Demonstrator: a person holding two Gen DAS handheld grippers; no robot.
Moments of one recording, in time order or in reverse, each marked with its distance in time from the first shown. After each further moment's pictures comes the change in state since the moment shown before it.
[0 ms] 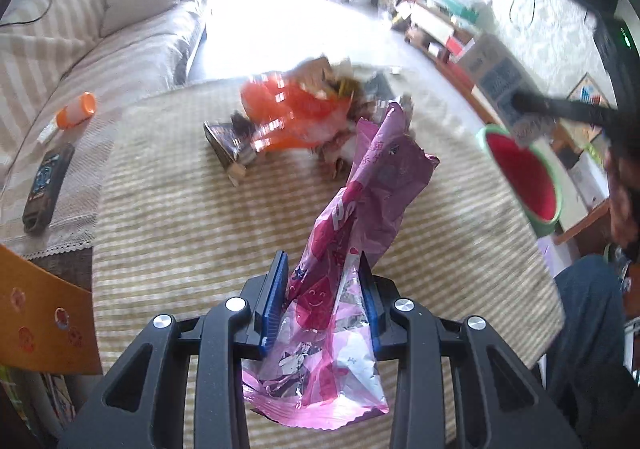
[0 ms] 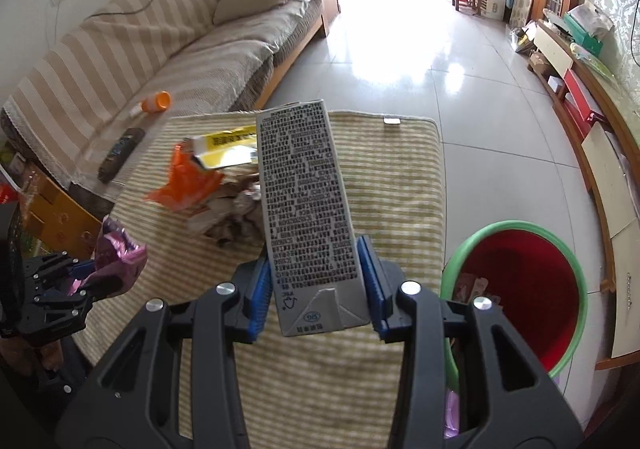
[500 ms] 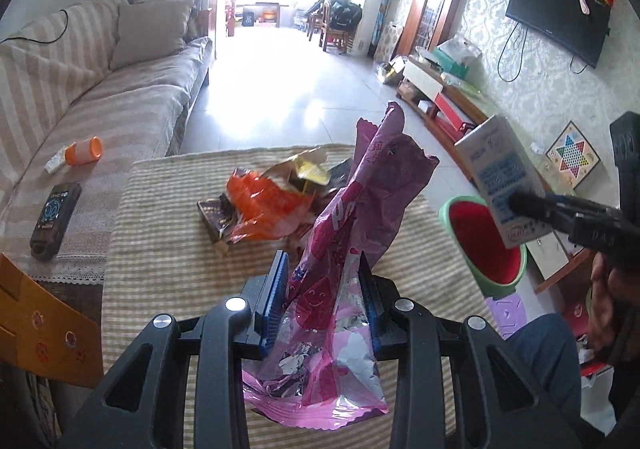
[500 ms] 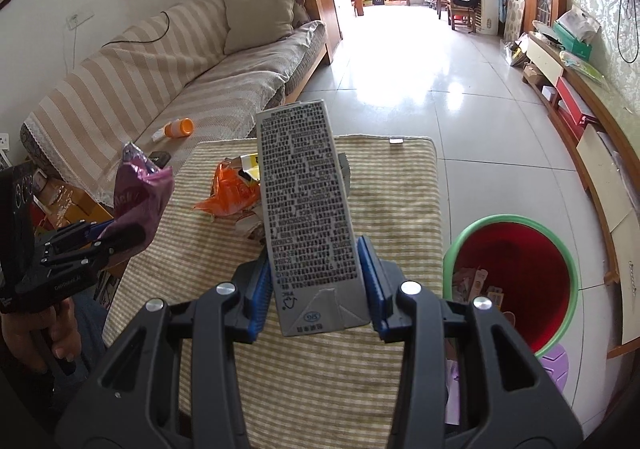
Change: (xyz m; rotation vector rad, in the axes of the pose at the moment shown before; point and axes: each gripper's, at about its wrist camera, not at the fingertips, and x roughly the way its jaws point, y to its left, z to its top) left arm -0.055 -0.037 0.041 -0.040 -0.177 -0.032; right arm -0.067 0.013 -0.017 0.037 -0.098 0.024
